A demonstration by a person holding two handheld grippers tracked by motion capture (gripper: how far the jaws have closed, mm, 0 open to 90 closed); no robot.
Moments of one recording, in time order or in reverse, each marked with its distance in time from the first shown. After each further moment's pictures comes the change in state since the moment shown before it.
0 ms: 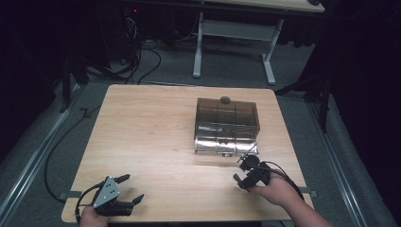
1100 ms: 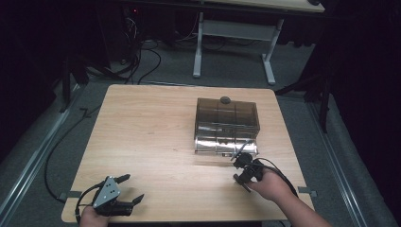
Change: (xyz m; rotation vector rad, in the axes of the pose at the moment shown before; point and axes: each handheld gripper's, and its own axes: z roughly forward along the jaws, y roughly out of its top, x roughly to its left) left arm 0.000 0.000 0.000 0.001 -0.002 -0.001; right arm 0.002 0.020 0.009 0.075 0.015 -0.043
